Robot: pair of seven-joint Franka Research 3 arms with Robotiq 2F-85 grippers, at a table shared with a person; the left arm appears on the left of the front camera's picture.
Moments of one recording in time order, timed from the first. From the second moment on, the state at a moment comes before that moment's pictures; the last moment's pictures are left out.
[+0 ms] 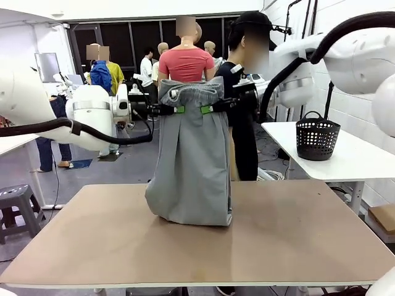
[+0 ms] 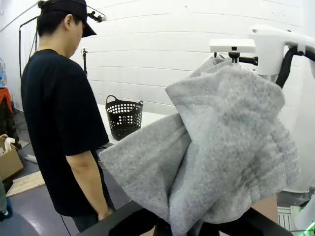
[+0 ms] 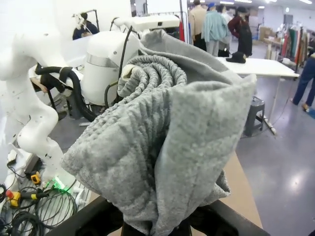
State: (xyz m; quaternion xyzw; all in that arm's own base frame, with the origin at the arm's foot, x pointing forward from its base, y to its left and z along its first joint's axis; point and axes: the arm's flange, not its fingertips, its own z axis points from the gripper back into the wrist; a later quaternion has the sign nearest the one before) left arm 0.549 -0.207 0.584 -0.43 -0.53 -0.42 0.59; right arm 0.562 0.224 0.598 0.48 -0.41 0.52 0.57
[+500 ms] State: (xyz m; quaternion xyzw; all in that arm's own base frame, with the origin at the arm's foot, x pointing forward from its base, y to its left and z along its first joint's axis) left arm 0.588 -0.201 0.629 -0.40 -0.57 -0.42 0.58; right arm 0.611 0.235 0.639 0.44 -0.44 0.54 0.56
